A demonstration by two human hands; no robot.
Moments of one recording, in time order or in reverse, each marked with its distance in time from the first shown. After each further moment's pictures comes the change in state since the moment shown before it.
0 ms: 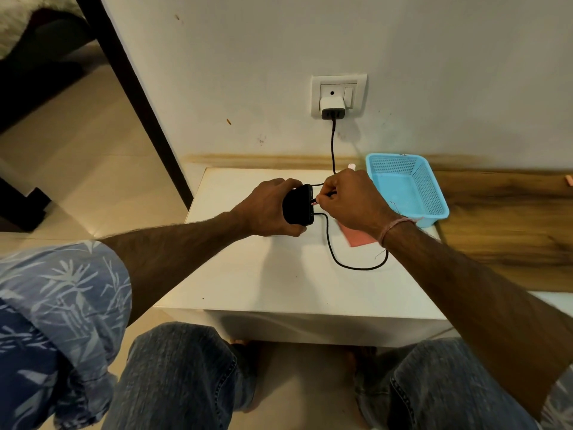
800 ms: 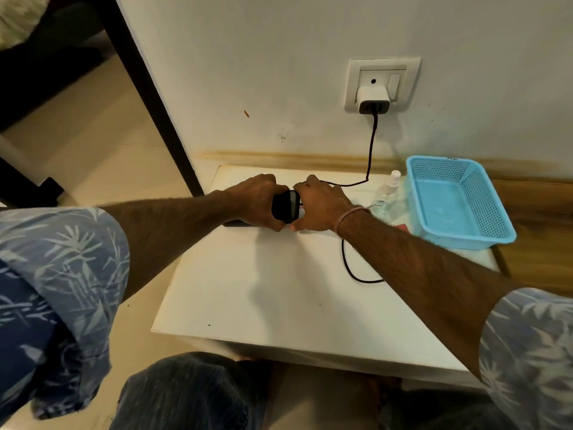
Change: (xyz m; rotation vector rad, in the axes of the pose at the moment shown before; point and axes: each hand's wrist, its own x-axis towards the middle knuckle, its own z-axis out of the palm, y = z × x) left_hand 0.041 -0.108 -0.005 0.278 -0.328 -0.098; right_hand 0.103 0.001 0.117 -0.401 -0.379 -0.134
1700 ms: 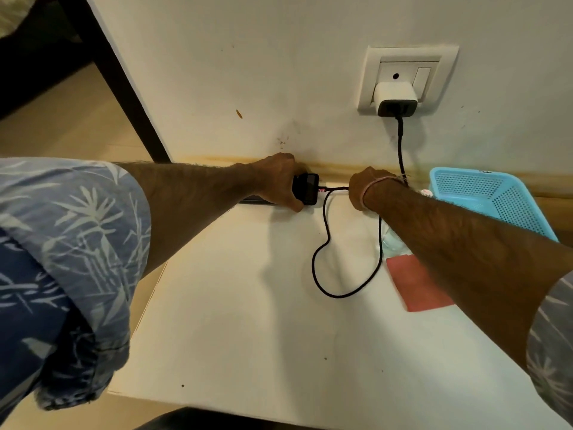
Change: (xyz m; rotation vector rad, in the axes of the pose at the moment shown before) left_hand 0.114 -0.034 -0.004 0.006 -0.006 0.039; right_hand 0.082 0.090 -0.010 -0.391 -0.235 0.277
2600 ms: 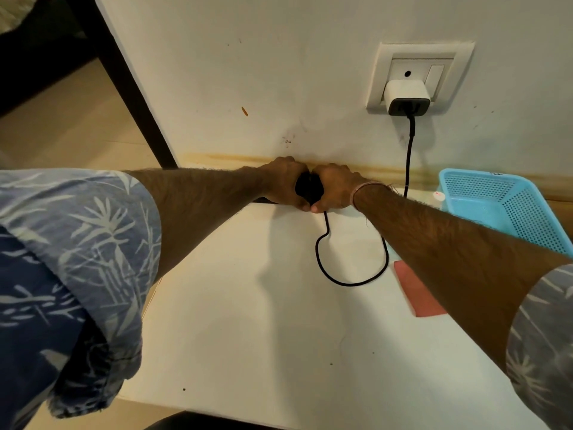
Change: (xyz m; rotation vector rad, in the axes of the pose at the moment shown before) left_hand 0.007 -0.002 0.011 -0.067 -0.012 -0.090; right_hand 0.023 -0.039 -0.005 0.433 0.107 -0.207
